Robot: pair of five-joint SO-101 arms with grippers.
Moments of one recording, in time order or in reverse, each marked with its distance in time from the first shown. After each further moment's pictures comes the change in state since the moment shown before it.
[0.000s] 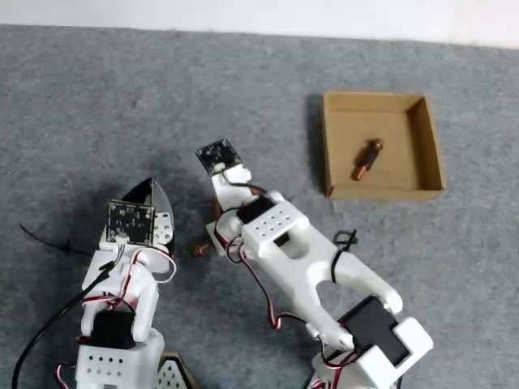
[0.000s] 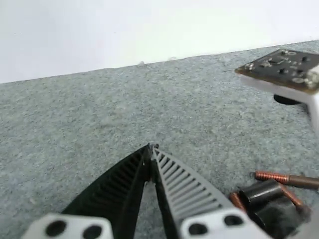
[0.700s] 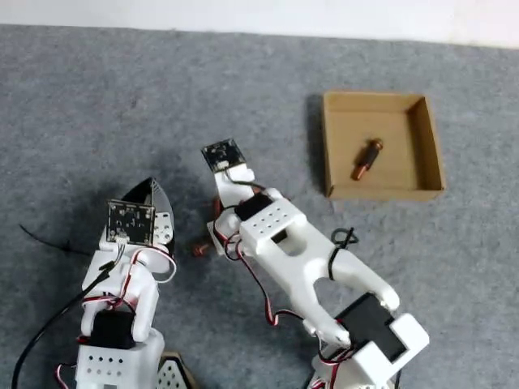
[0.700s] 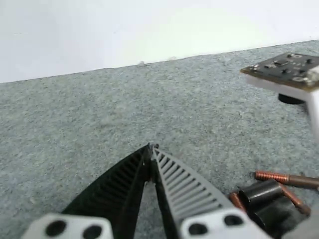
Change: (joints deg) left arm 0.0 0.0 0.0 0.0 0.0; right arm 0.0 3.5 -1.9 1.1 -4.7
